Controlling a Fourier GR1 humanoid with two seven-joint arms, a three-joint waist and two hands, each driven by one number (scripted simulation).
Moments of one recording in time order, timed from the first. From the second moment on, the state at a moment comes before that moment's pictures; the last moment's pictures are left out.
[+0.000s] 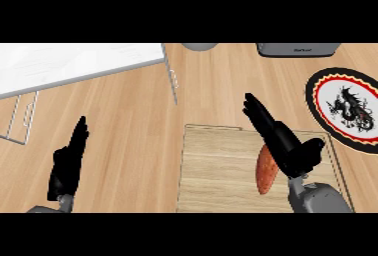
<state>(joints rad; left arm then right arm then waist) -0.02 0.39 -0.28 -1.41 0.15 0.44 0.04 -0.17 -0.21 0.29 -1.59 -0.19 0.01 0.12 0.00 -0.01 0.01</state>
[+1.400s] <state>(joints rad) -0.01 0.29 -0.27 -1.41 0.32 0.22 0.16 0.21 -0.64 -0.02 -2.12 0.38 -0.15 0.38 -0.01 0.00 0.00</state>
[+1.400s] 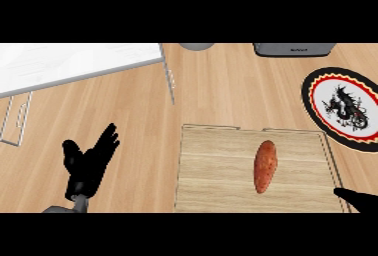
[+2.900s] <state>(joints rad) 0.02 0.21 -0.19 -1.41 0.24 0.14 0.17 -0.09 -0.26 0.46 -1.90 0.86 0.17 0.94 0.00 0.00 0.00</state>
